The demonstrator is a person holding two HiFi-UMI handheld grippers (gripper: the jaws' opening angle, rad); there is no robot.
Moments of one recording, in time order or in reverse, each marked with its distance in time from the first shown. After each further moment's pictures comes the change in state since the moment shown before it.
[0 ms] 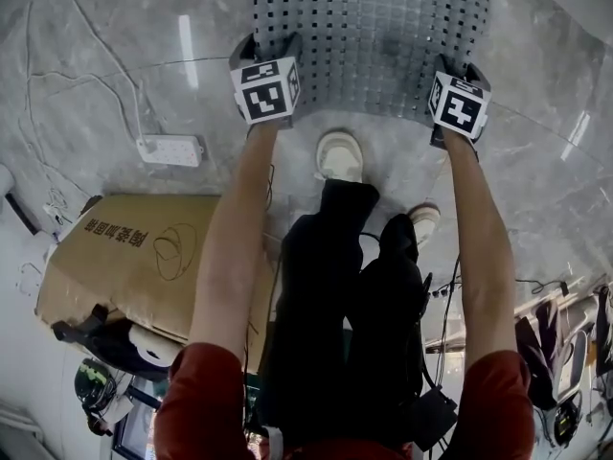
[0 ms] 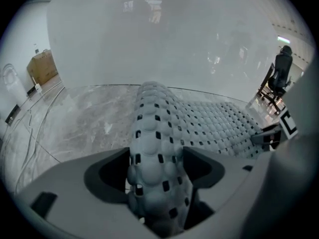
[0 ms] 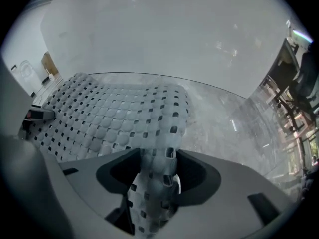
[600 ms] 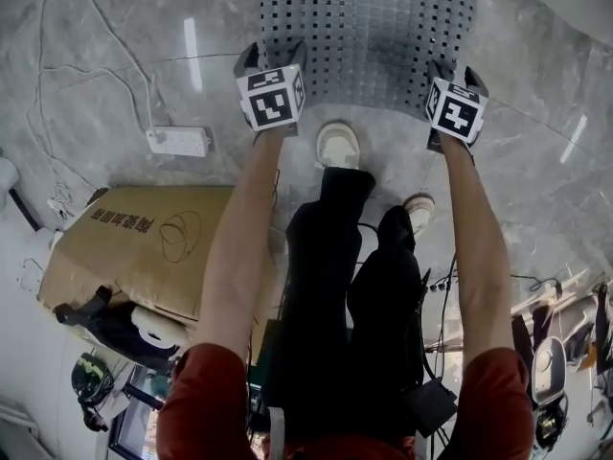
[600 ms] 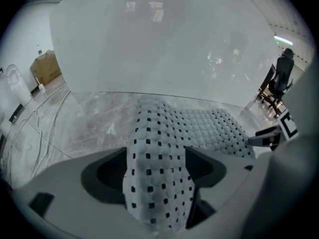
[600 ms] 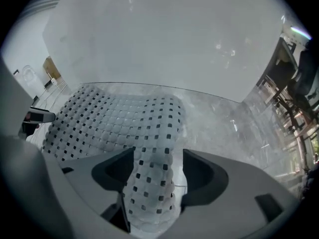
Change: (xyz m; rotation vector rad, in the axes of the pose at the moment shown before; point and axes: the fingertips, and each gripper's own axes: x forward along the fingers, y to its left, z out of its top) left arm -0.053 -0.018 0.012 -0.022 0.019 0.015; right arm -0.050 -0.008 0.007 0.019 -0.003 0.012
